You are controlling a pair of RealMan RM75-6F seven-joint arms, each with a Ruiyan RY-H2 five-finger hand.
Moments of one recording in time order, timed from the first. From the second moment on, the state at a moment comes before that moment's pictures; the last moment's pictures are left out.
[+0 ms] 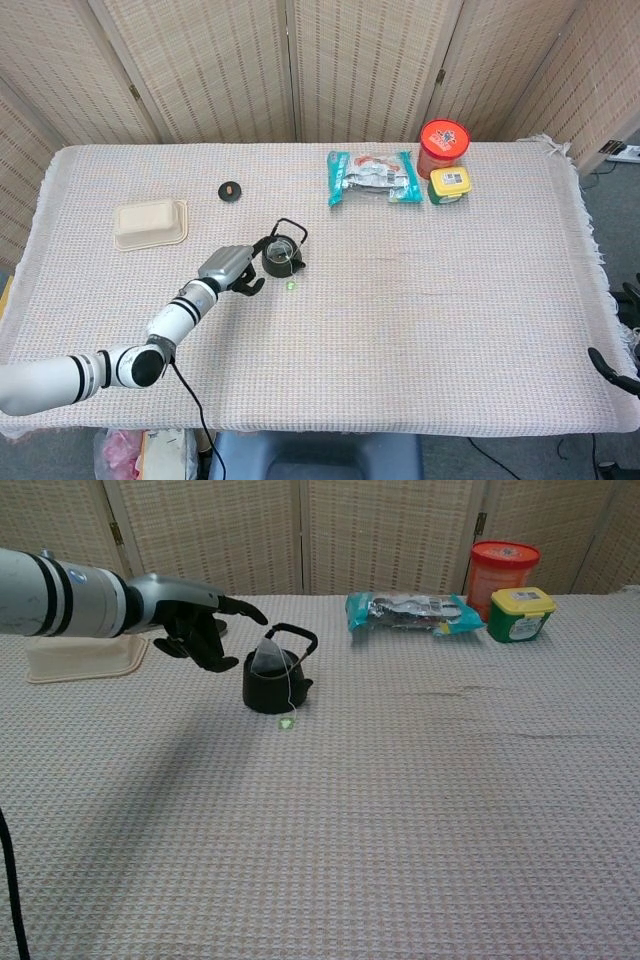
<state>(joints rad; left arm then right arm) -1.11 -1.35 -0.14 -1.52 0.61 0.64 0.10 -0.04 -1.03 0.08 -1.50 -1.60 1.73 0.33</state>
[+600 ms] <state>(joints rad) -1.10 -1.45 -0.16 -1.34 0.71 0.49 0.00 -0.03 -1.03 0.09 -1.52 -1.58 1.71 0.30</state>
